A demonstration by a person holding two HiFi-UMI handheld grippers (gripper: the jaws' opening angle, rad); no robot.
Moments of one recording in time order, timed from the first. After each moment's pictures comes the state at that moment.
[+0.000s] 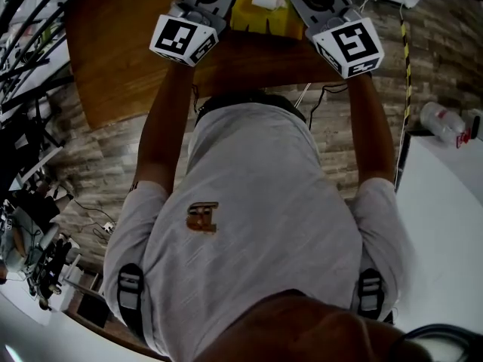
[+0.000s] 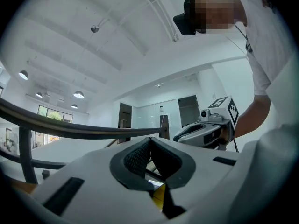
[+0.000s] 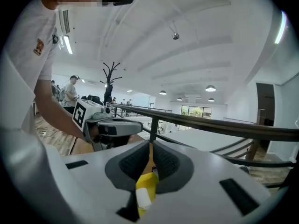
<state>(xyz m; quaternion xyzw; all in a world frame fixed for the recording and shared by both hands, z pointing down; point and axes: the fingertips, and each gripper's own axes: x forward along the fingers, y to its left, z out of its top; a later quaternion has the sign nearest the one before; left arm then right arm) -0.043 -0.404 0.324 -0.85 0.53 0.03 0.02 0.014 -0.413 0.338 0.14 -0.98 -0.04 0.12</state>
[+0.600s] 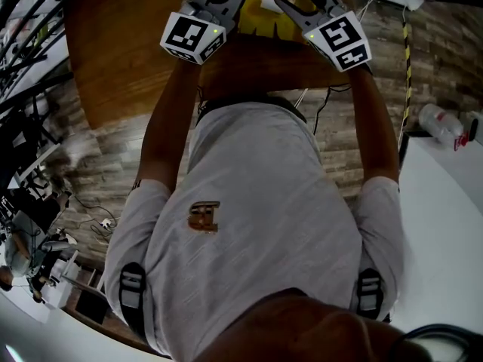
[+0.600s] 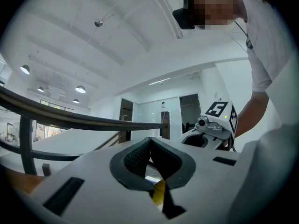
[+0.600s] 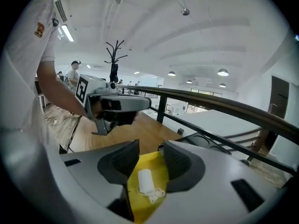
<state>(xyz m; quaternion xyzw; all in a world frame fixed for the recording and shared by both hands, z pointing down) -0.066 -0.421 0.358 -0.85 0.53 0.03 0.00 -0.019 -0.422 0.416 0.09 -0.96 -0.04 0.25</state>
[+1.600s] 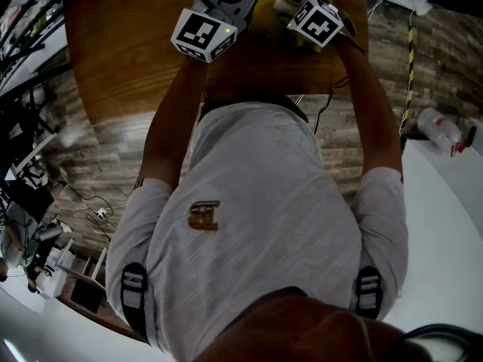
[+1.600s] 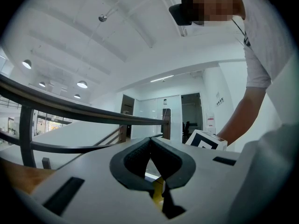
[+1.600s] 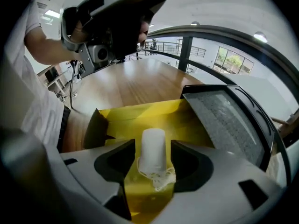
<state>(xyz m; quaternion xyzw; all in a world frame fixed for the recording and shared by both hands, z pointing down) -0.083 -0.440 0.390 -0.85 0.53 0.02 -0.02 -0.033 -0.426 0.583 -0.04 -0.86 -0.02 0.52</state>
